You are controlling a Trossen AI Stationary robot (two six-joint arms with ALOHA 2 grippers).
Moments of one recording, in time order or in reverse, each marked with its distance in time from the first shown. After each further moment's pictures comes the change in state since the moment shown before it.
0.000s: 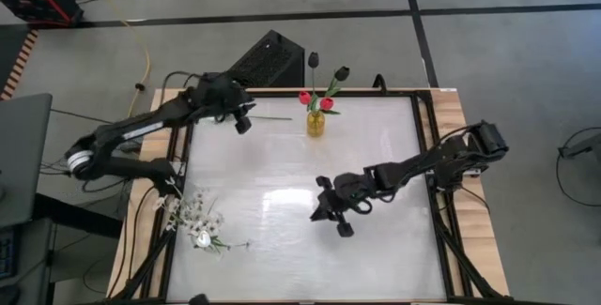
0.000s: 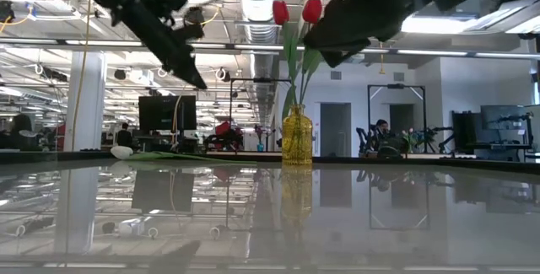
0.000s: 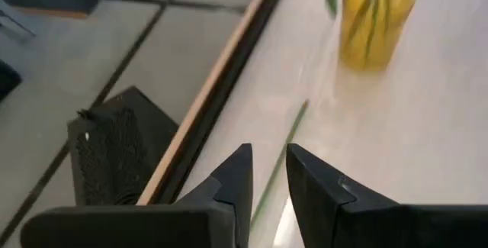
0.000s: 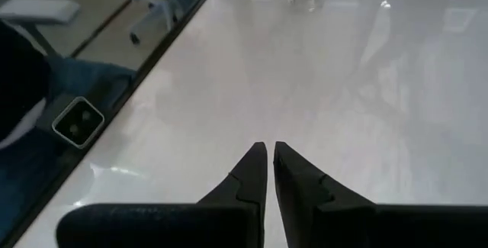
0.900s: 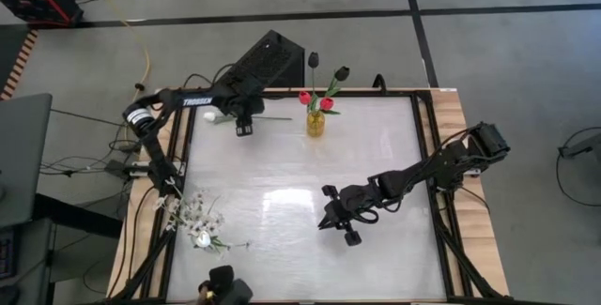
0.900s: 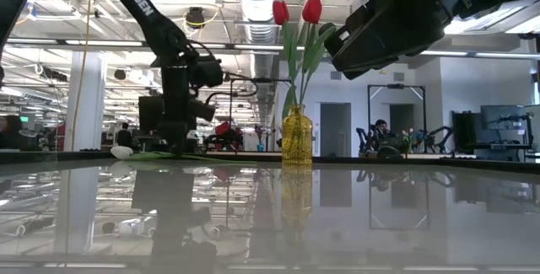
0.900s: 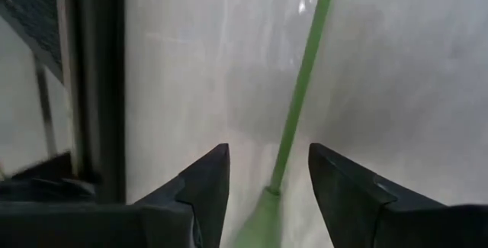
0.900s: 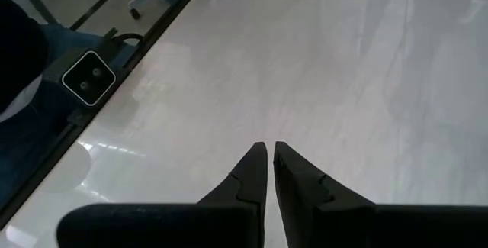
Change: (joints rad) left arm 0.068 0.570 0.245 -0.327 -0.268 0.293; right arm 0.064 0.000 -0.067 0.014 0.038 -0.002
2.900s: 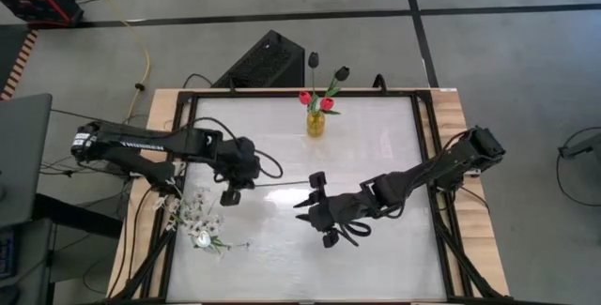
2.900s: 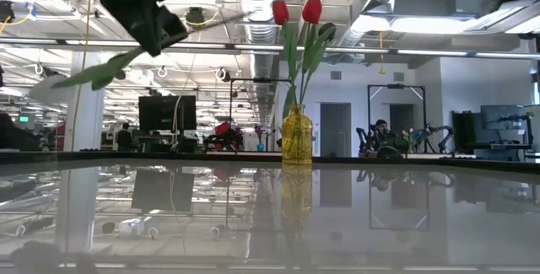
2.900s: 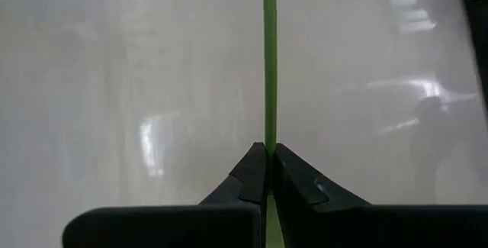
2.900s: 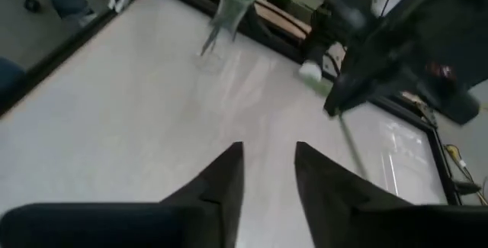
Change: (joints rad) left arm -0.791 -0.517 -0.039 -0.260 0.413 -0.623; right arm 0.084 0.060 0.513 -0.381 0.500 -0.297
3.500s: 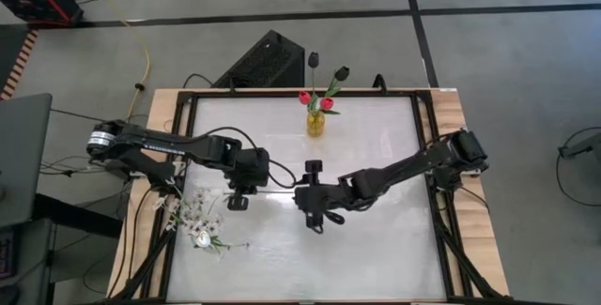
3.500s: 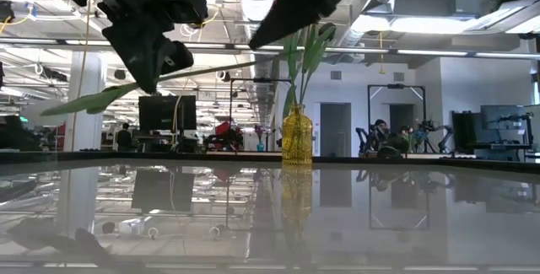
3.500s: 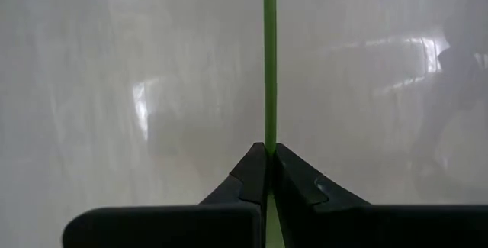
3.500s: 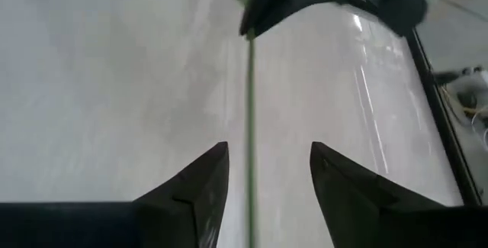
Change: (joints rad) left arm -0.011 0.159 0.000 -0.005 0.012 0.031; right arm -0.116 0.142 0.011 -0.104 0.103 0.175
